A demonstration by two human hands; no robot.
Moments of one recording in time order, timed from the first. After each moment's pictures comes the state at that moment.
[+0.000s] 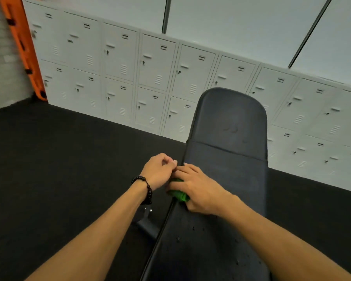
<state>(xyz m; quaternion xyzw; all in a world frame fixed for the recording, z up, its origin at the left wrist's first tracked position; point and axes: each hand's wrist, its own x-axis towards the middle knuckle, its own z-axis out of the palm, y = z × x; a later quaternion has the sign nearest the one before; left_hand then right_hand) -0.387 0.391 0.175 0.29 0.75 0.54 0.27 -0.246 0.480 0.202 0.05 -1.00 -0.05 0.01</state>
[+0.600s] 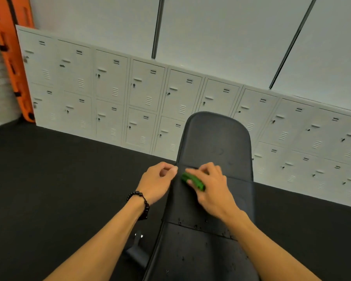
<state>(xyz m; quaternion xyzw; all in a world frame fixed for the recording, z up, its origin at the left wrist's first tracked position) -0.382 0.408 0.215 0.36 0.72 0.55 0.21 -0.229 0.533 0.219 -0.19 -0.94 0.05 0.28</state>
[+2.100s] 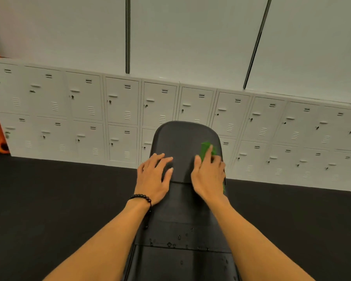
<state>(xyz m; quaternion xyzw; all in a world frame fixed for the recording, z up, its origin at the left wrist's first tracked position) -0.371 0.507 0.212 0.52 0.75 0.39 -0.12 -0.229 0.595 0.253 -0.48 -0.80 0.12 0.34</state>
